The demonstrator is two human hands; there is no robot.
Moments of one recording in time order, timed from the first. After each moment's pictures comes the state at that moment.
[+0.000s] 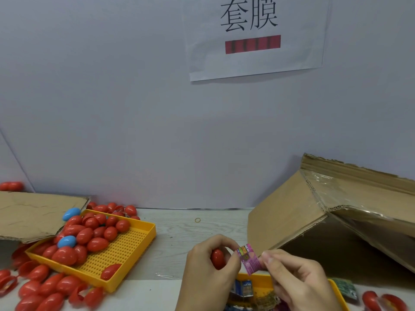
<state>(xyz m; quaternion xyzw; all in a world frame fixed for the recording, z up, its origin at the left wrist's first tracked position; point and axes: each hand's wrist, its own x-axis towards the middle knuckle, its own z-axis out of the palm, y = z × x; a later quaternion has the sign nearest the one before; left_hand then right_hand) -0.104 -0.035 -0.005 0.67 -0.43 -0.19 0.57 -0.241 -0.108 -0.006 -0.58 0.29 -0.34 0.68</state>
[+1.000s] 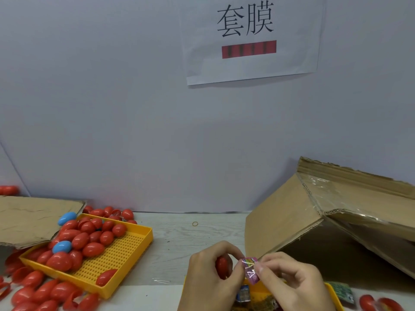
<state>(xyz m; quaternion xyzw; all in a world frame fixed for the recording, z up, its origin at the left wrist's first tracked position) -0.106 -0.038 -0.010 0.66 -0.51 -0.11 0.53 -0.241 -0.110 -0.011 -0.66 0.36 -0.35 0.56</state>
